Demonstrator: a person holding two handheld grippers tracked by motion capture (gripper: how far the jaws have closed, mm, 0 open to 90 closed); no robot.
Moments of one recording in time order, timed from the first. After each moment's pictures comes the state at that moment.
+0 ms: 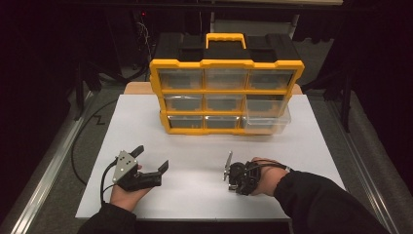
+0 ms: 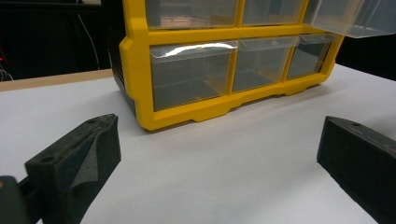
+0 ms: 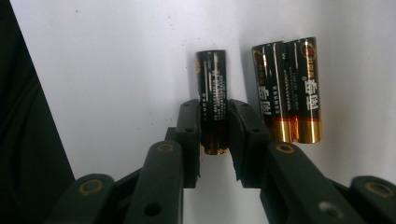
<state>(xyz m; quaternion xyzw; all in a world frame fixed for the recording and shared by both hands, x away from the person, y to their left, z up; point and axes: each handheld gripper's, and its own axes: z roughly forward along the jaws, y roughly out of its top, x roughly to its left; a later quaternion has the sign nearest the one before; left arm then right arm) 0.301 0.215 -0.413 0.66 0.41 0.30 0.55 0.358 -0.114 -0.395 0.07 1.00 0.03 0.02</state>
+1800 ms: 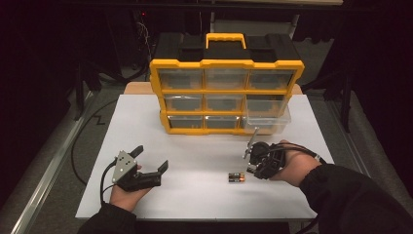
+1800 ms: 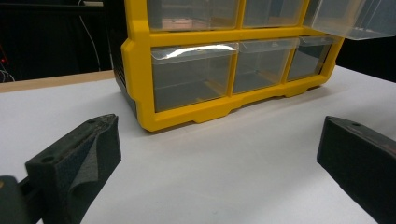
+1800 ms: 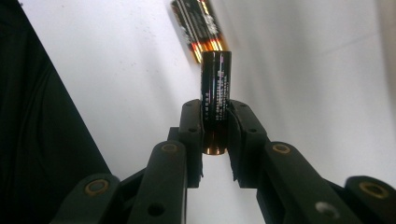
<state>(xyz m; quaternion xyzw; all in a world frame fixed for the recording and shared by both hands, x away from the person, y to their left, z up) 0.300 0.215 -0.413 0.66 0.41 0.30 0.55 0.371 -0.160 -0.324 0.17 0.98 0.03 0.04</state>
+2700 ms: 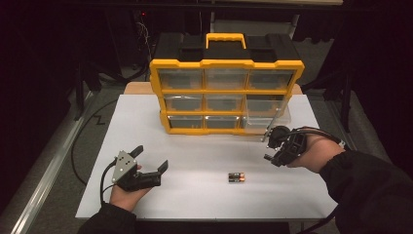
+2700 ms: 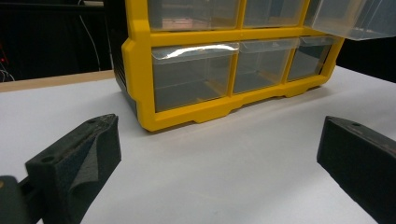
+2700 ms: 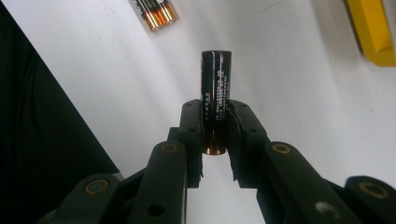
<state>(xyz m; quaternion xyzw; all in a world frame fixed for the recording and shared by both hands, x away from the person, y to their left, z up) 0.300 0.216 -0.412 0.66 0.41 0.30 0.55 0.389 -0.196 -0.283 0.21 0.98 0.02 0.05</state>
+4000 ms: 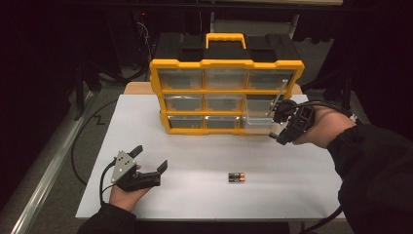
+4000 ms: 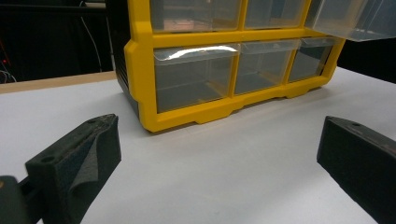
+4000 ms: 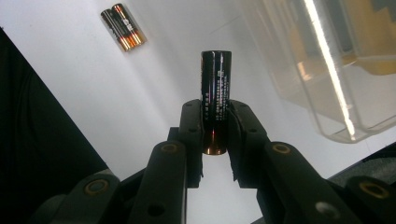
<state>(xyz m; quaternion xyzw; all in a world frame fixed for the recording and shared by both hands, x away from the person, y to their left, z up) 0.300 0.217 -0.412 0.66 0.41 0.30 0.55 0.415 -0.194 -0.225 0.23 0.97 0.02 0.07</state>
